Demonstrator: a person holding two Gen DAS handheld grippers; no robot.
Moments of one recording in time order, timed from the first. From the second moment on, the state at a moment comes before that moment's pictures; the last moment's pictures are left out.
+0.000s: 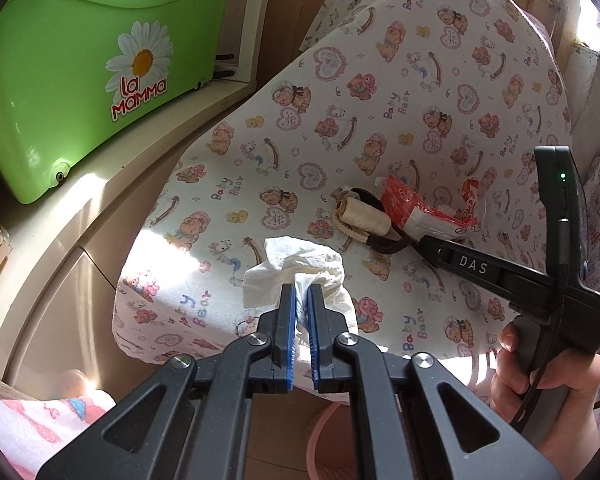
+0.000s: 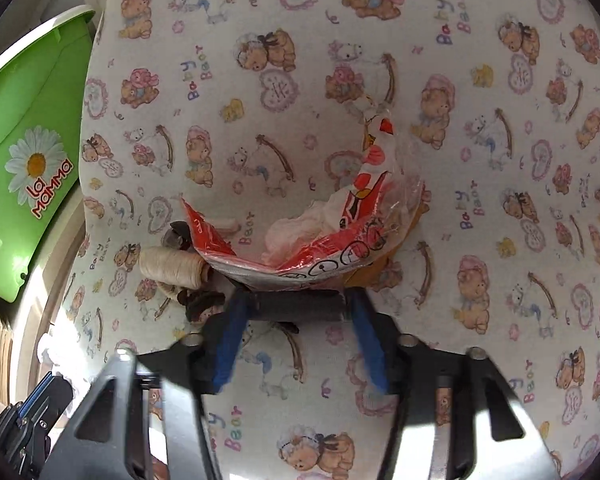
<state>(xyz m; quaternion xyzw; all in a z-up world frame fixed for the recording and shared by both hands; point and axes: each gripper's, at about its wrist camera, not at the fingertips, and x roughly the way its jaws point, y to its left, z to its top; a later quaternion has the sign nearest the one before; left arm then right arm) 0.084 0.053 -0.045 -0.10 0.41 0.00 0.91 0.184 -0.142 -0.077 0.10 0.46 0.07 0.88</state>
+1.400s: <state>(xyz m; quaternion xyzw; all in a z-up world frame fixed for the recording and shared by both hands) 0.038 -0.049 -0.136 -0.05 0.60 -0.15 0.78 0.012 -0.222 -0.104 0.07 0.53 0.11 0.83</state>
